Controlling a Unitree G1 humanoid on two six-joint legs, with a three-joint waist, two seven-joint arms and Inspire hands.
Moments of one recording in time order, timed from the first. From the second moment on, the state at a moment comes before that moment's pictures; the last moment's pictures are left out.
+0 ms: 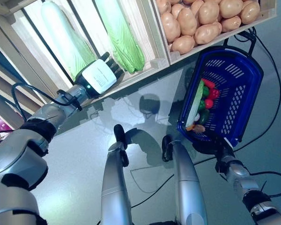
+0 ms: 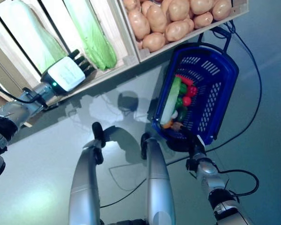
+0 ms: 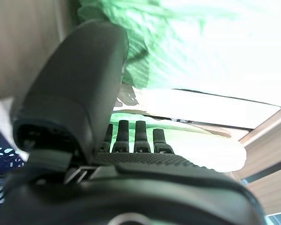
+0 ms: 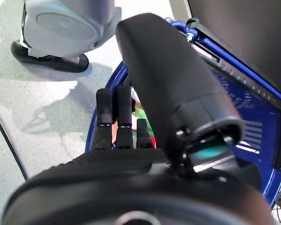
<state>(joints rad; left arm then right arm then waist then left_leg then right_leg) -1.11 0.92 -0.98 0.91 1.19 -0.08 0.68 -0.30 -0.54 0.32 0.76 0.65 -0.17 -0.04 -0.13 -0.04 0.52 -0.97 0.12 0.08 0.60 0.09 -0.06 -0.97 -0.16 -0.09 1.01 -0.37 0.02</state>
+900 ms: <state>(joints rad) -1.07 0.96 -0.92 0.94 1.18 0.00 0.77 -0.29 -0.57 0.31 0.74 0.67 -0.17 -0.06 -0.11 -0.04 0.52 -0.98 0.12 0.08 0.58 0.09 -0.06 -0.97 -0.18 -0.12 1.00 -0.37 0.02</state>
